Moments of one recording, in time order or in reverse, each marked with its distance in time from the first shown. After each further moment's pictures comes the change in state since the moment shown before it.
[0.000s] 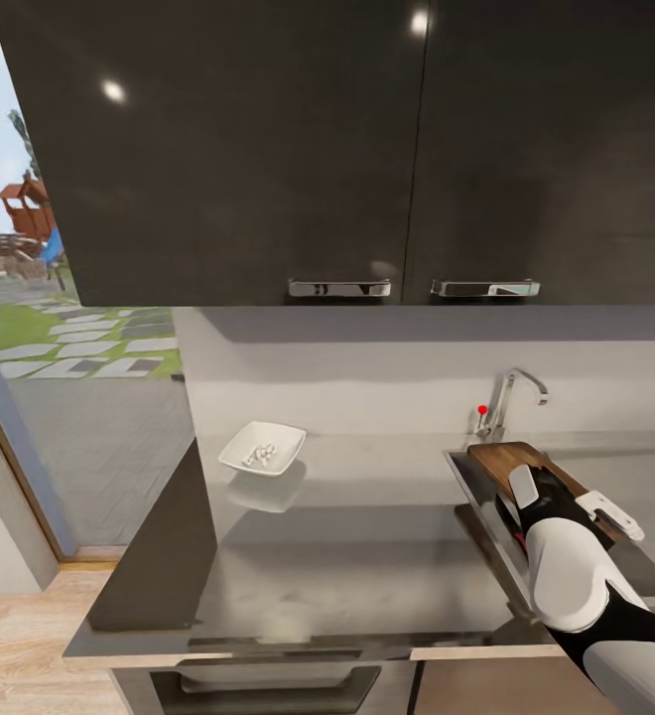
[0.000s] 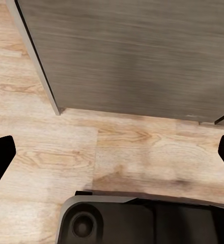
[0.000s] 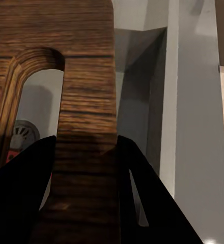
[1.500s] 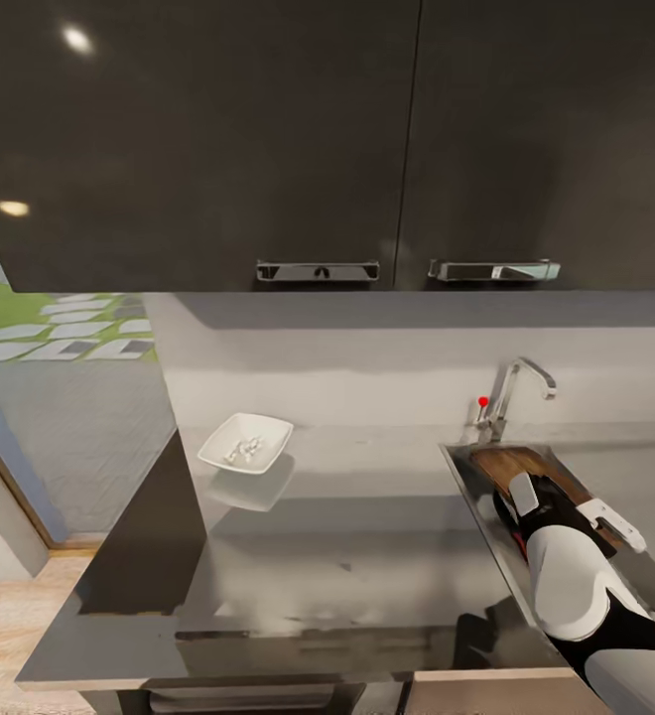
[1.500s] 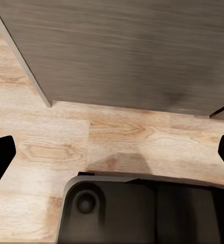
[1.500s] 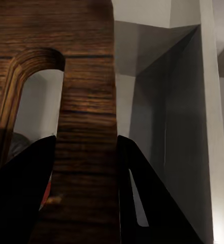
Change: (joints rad) left arm 0.000 0.000 0.000 0.001 0.000 -0.001 0.000; right arm 0.023 0.000 -0.002 0.002 -0.004 -0.027 0.000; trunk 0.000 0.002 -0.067
